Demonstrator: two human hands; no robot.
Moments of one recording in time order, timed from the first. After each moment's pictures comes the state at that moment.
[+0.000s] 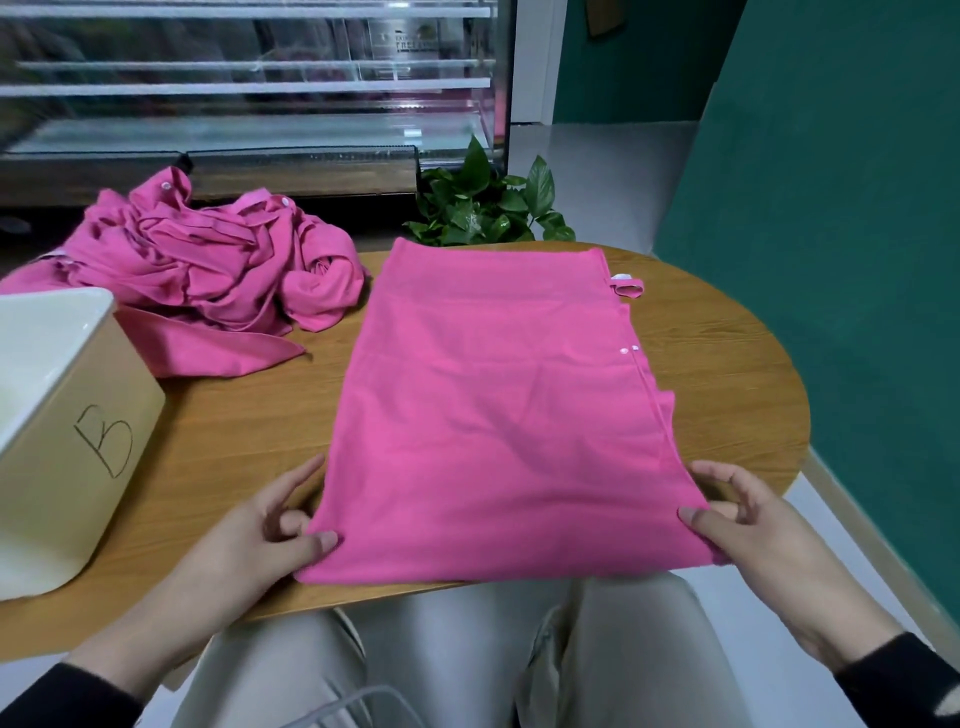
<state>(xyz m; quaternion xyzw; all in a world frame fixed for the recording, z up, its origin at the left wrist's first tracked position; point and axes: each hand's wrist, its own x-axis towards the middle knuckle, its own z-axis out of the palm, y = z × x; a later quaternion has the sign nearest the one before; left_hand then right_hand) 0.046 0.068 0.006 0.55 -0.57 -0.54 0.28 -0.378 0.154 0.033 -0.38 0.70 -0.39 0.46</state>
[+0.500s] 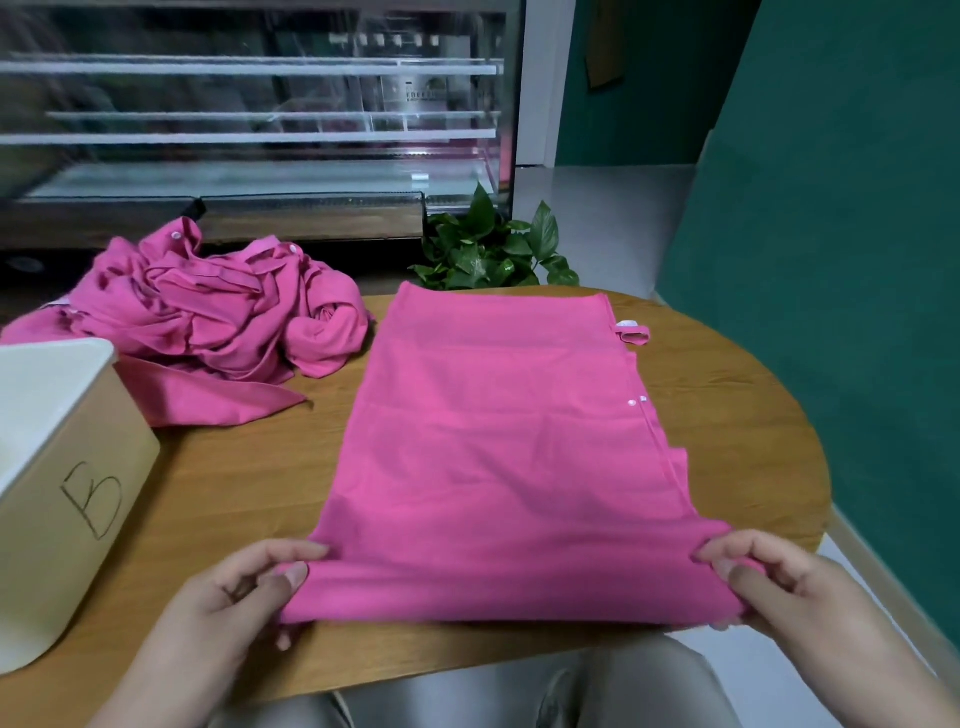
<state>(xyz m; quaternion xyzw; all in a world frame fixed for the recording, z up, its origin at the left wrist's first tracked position) 0.033 0.079 0.020 0.53 -0.57 -0.49 0.41 -0.382 0.151 0.055 -0.44 0.66 -0.40 0.45</state>
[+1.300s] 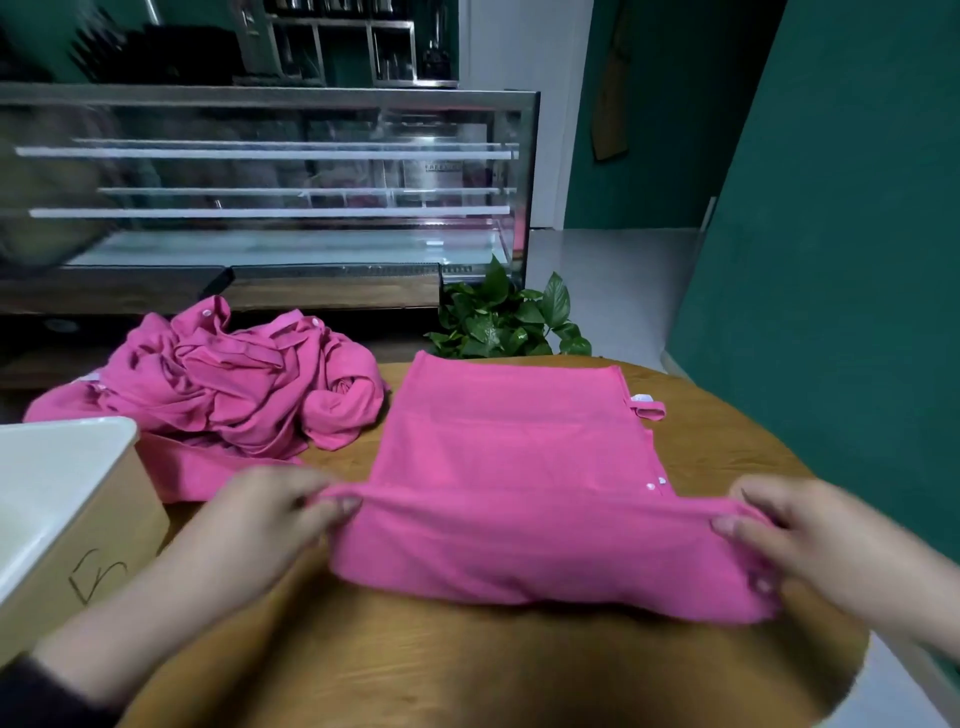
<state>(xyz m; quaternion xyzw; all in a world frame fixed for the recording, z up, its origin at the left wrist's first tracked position) 0.019 -0.025 0.136 0.52 -0.81 -0.15 0.21 -0.414 0.045 0.129 -0.77 0.61 -0.17 0.02</state>
